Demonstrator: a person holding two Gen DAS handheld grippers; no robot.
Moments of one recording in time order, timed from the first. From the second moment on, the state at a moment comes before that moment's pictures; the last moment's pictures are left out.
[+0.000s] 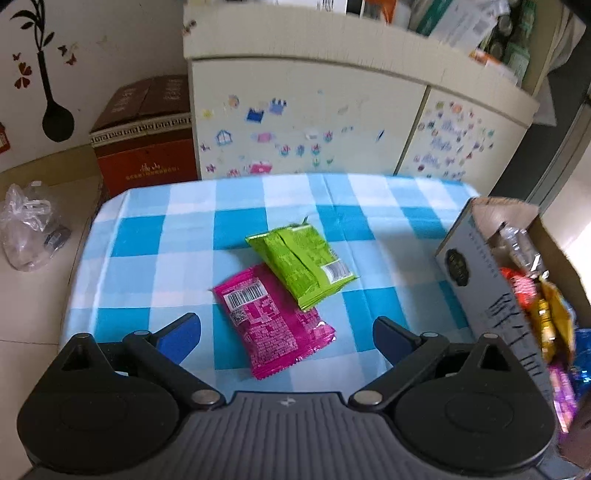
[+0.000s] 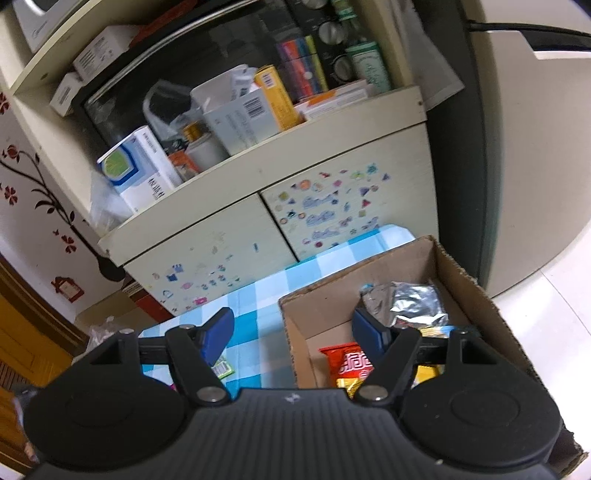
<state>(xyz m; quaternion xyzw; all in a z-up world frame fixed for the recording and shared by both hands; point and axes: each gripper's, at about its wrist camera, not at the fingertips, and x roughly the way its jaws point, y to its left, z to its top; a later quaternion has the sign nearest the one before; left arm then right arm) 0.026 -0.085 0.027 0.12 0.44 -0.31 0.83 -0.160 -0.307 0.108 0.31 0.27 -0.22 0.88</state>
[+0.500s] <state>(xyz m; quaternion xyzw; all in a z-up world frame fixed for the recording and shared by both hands) 0.057 -0.098 -0.015 0.11 0.47 -0.27 0.84 -0.126 -0.266 0.094 0.24 0.30 -0.17 0.91</state>
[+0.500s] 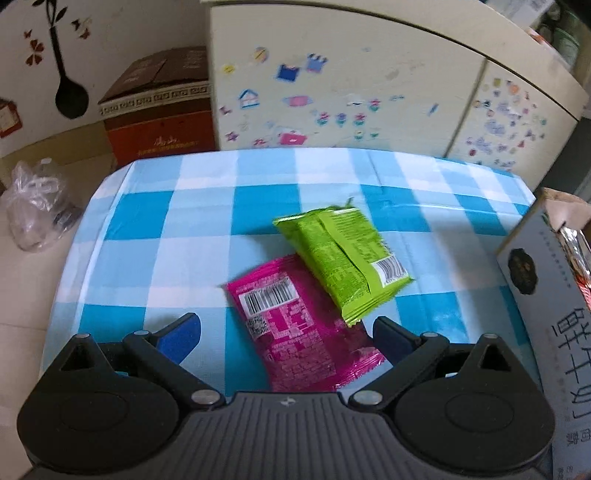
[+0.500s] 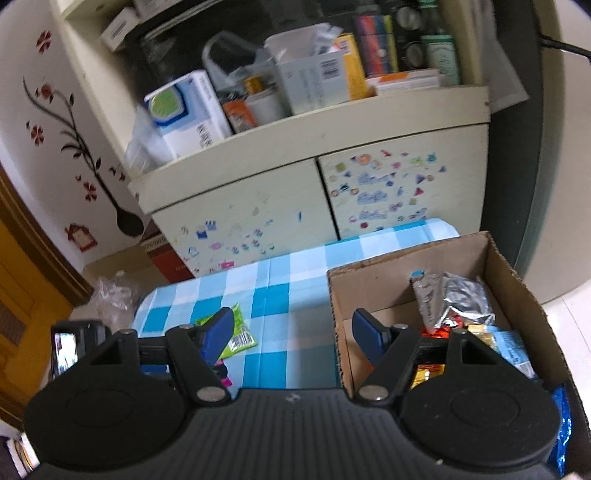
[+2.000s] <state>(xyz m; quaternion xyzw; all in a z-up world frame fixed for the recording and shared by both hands) 0.074 -0.077 -0.024 0.12 0.47 -0.25 0.84 0.038 -0.211 -0.014 0.17 0.43 -0.07 0.89</state>
